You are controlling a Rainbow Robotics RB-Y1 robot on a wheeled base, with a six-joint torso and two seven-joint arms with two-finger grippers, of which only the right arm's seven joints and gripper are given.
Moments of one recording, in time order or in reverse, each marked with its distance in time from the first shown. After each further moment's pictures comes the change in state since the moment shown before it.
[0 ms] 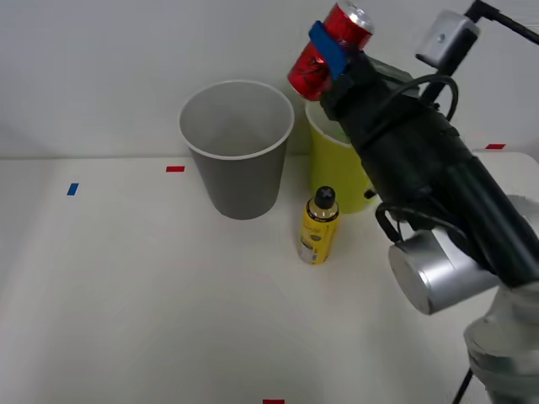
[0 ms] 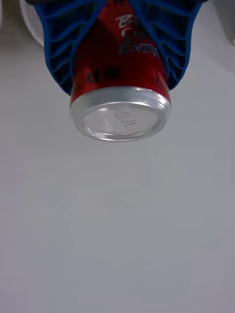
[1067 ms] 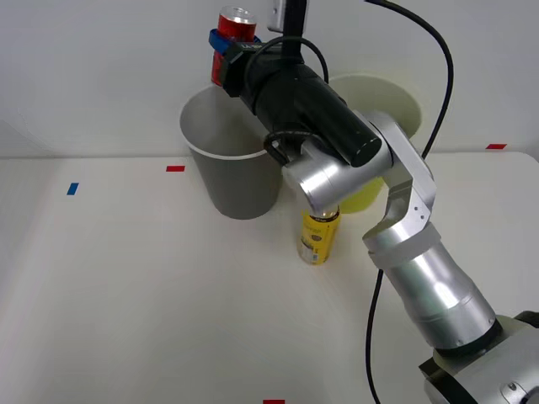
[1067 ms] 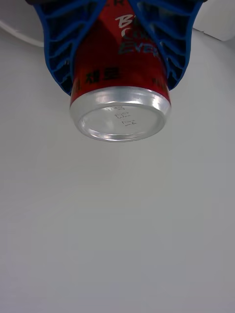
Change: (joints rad) arm -0.433 0.102 0.076 0.575 -0.010 0.000 0.164
